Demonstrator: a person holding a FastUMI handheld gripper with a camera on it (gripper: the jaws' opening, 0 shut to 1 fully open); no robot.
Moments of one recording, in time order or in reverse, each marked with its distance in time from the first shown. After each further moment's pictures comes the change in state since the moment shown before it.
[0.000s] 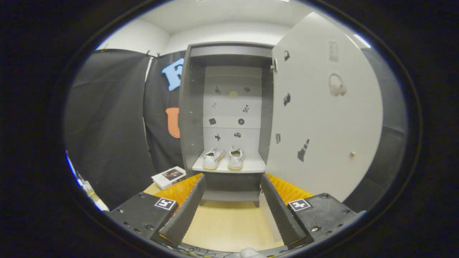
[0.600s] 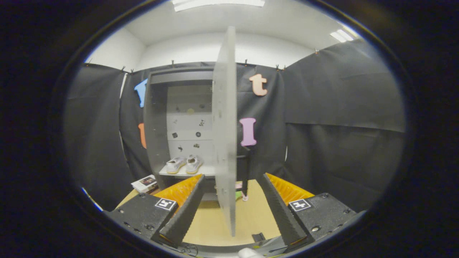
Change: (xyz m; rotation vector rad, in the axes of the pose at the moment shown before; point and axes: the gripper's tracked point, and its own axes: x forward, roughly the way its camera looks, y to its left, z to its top) arm -0.108 -0.187 0.011 0.077 -0.081 -0.221
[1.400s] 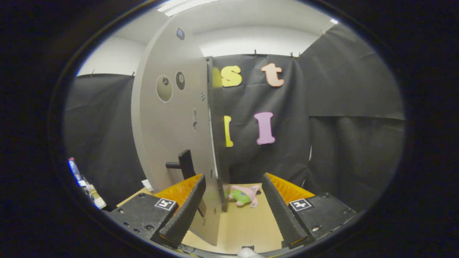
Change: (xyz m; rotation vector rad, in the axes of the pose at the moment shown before) arm 0.126 -0.048 -0.005 -0.003 0.050 0.311
